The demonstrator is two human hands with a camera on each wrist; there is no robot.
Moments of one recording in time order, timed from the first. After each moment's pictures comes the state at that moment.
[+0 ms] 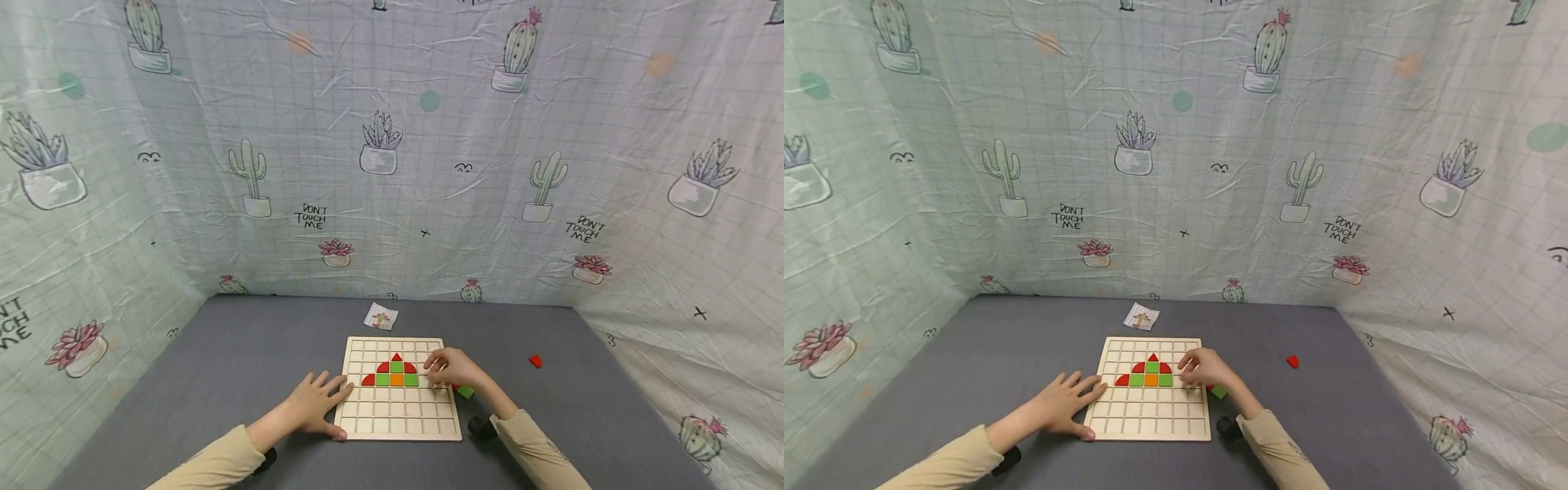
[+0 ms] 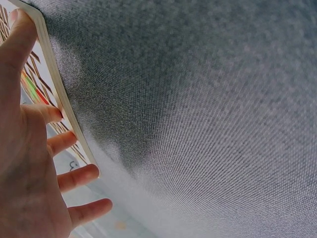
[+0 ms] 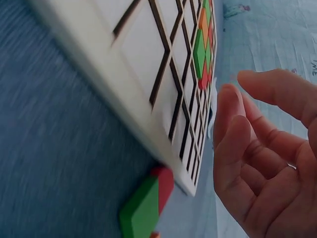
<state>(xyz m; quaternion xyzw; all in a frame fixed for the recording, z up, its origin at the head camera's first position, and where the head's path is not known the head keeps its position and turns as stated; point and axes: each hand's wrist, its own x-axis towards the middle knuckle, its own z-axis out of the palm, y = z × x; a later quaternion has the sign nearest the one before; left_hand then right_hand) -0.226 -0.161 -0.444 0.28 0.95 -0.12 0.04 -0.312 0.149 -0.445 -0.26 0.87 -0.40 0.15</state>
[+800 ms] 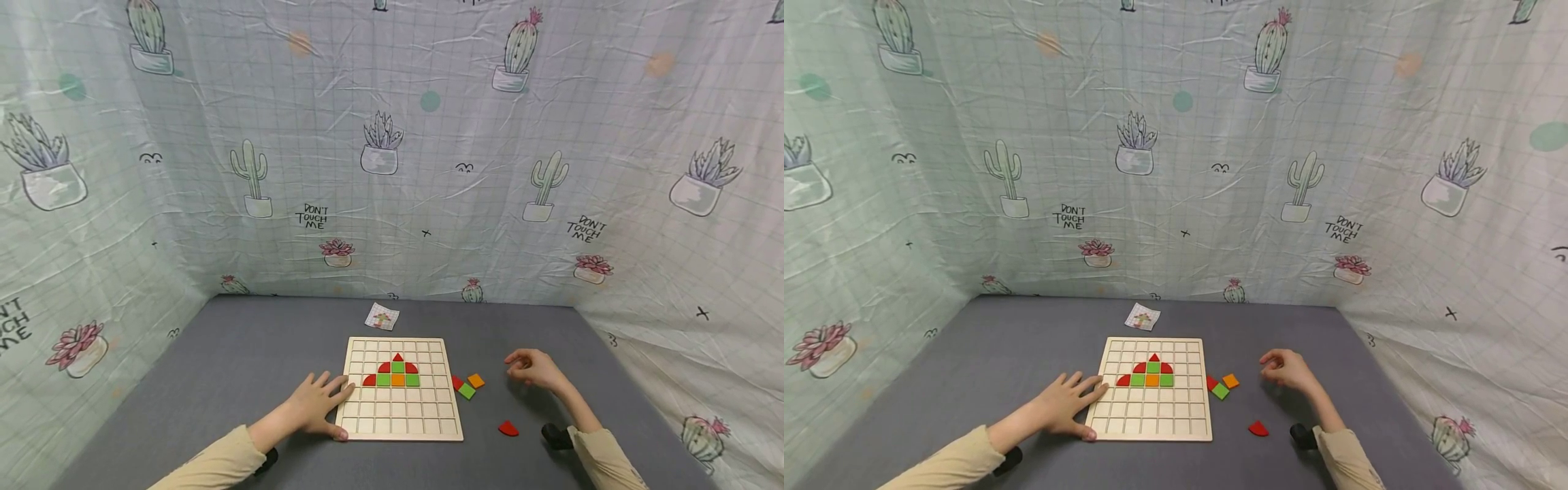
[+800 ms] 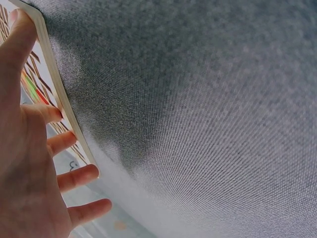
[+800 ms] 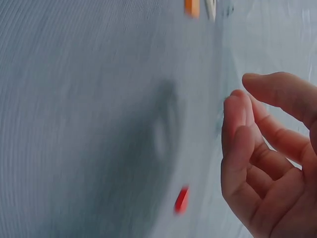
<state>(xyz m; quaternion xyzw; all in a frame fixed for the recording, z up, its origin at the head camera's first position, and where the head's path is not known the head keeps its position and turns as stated) -0.231 -0.166 -0.451 0.30 0.95 -0.09 0.02 -0.305 0.290 -0.442 -0.18 0.90 -0.39 0.07</state>
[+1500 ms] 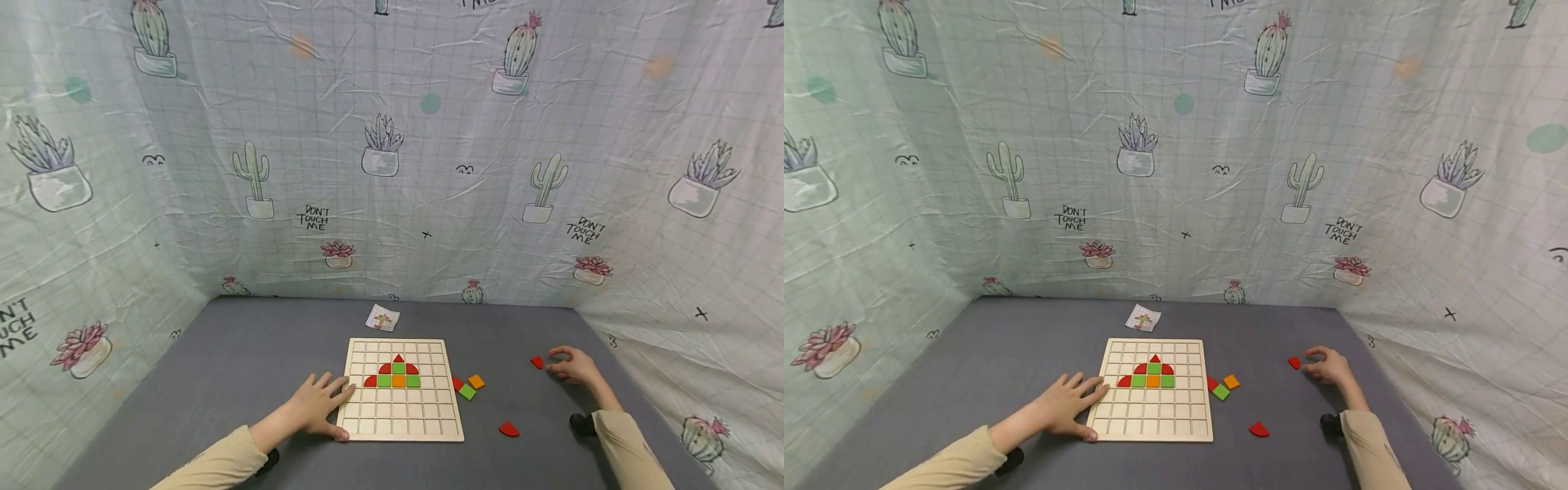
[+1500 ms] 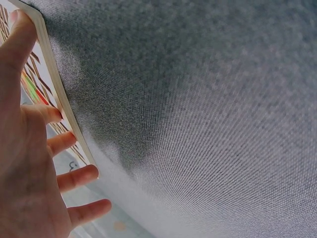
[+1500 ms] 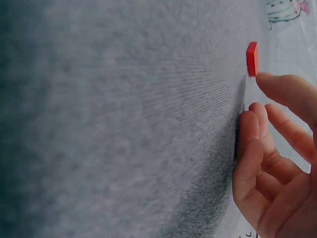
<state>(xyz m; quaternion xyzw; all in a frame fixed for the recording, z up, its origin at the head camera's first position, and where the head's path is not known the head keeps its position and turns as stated) -0.229 -0.162 -0.448 0.29 0.95 -0.11 0.03 -0.329 0.372 -0.458 0.01 0.92 -0.38 0.06</state>
